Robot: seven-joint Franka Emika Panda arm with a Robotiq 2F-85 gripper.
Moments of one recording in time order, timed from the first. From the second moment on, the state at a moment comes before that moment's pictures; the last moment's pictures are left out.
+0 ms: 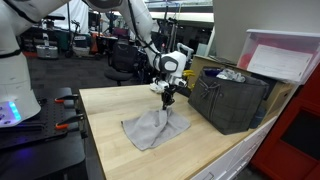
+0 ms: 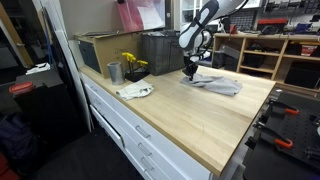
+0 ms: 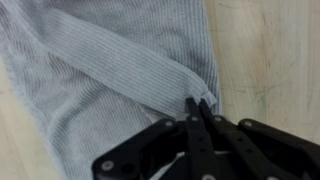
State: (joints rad) arm -0.15 0.85 -0.07 -1.56 -0.02 2.32 -0.01
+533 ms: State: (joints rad) arm -0.08 0.74 -0.21 -1.60 -0.05 2.41 0.21
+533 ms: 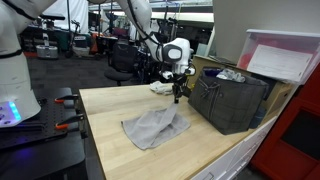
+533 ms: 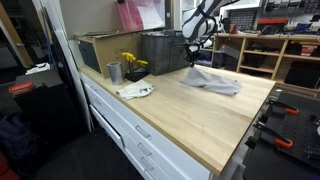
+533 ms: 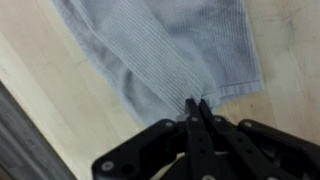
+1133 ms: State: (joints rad) arm 0.02 0.77 -0.37 -1.54 -0.27 2.42 0.44
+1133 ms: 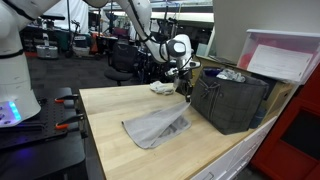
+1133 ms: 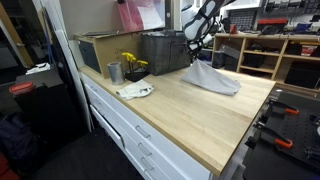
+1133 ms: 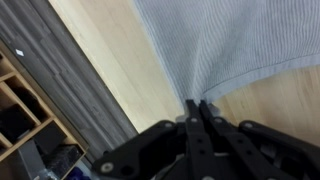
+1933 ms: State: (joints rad) arm 0.09 0.75 -0.38 -1.52 -0.34 2.46 0.61
